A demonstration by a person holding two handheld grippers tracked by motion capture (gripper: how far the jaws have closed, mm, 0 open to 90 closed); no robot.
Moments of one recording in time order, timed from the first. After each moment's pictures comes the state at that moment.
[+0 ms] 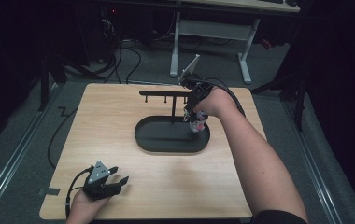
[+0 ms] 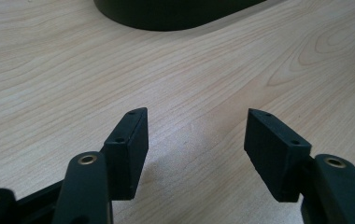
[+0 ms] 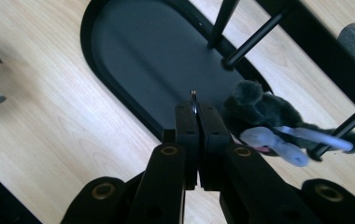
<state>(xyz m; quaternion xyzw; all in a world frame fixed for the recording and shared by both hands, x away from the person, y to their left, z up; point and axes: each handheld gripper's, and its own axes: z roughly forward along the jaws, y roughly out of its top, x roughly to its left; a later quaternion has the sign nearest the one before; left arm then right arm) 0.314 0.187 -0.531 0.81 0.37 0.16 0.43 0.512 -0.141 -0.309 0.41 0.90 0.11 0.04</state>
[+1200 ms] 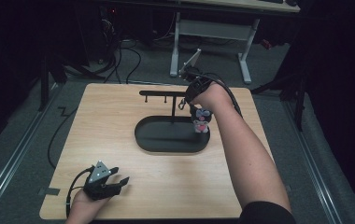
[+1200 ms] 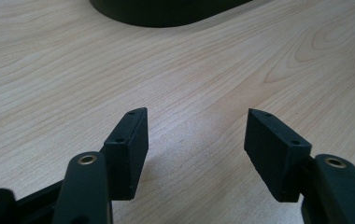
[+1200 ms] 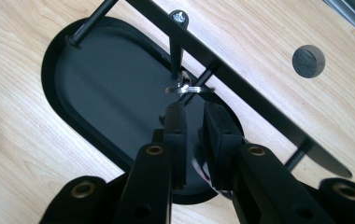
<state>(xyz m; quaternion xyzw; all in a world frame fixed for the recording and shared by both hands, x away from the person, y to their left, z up) 0.316 0.186 -0.533 0.81 0.37 0.15 0.43 0.535 -0.144 -0.312 0.45 0.88 0.14 0.09</state>
